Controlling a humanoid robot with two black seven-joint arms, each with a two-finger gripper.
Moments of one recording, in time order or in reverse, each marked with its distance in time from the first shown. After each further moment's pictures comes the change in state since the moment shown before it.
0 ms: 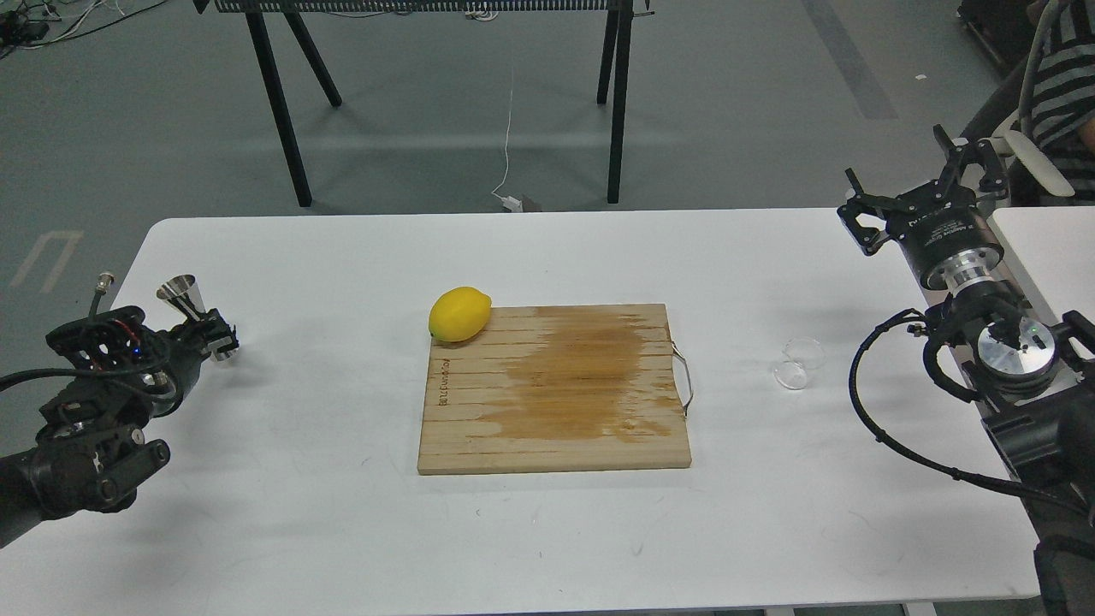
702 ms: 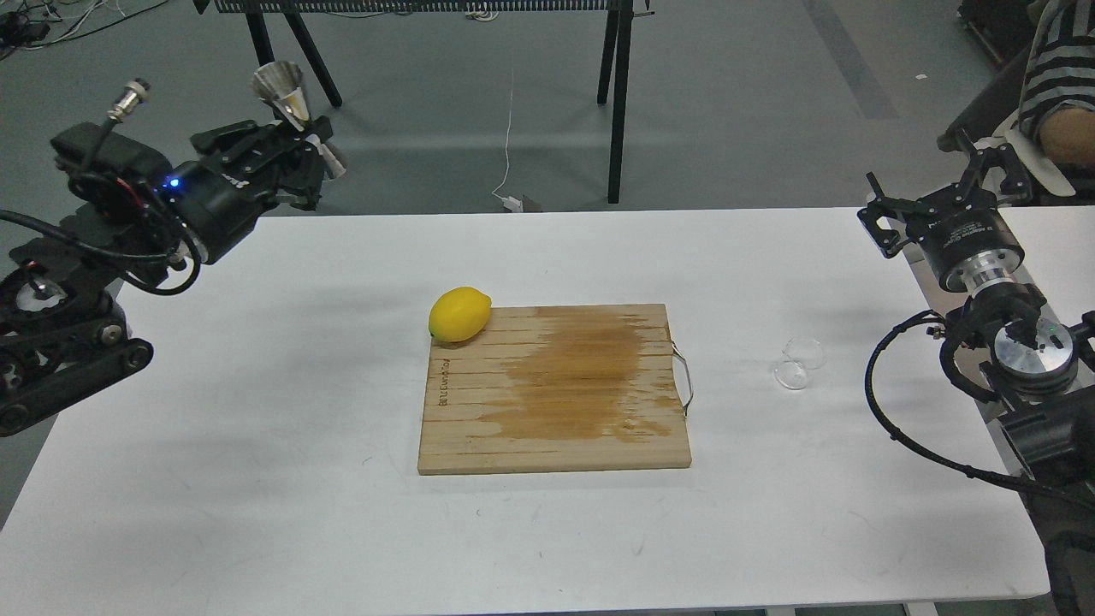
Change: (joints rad) left arm -0.306 0.254 -0.001 -0.729 0.540 0.121 0.012; right arm 0.011 -0.017 -0.003 -0.058 0.000 -0.011 -0.002
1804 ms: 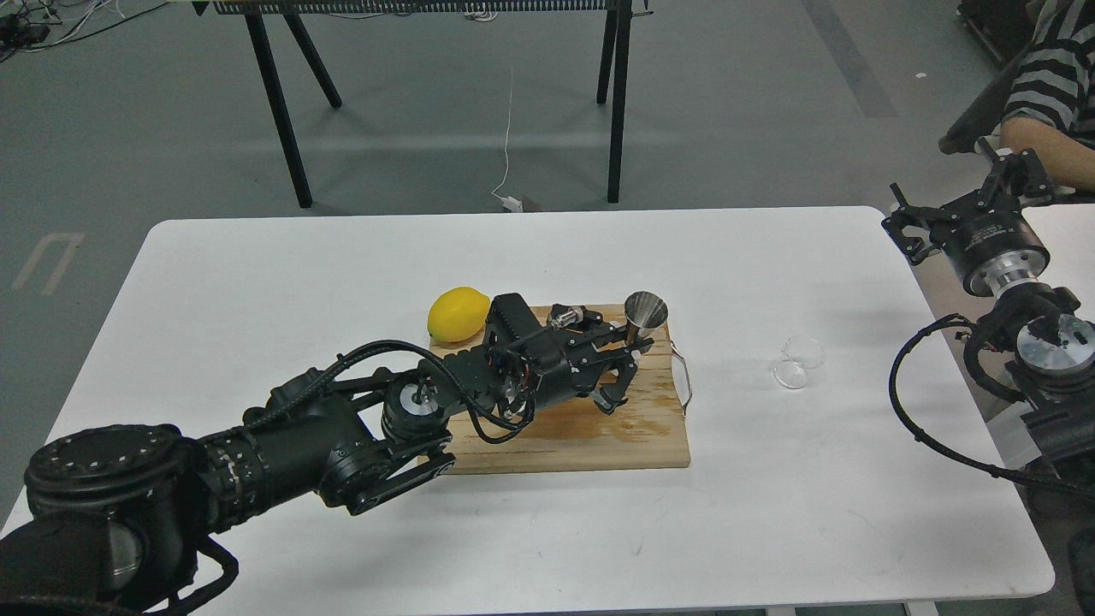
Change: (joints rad) left arm 0.145 -0.778 0.018 0.604 0.379 -0.107 -0.117; right arm 0.020 -0.041 -0.044 -0.035 -0.002 -0.040 -0.006
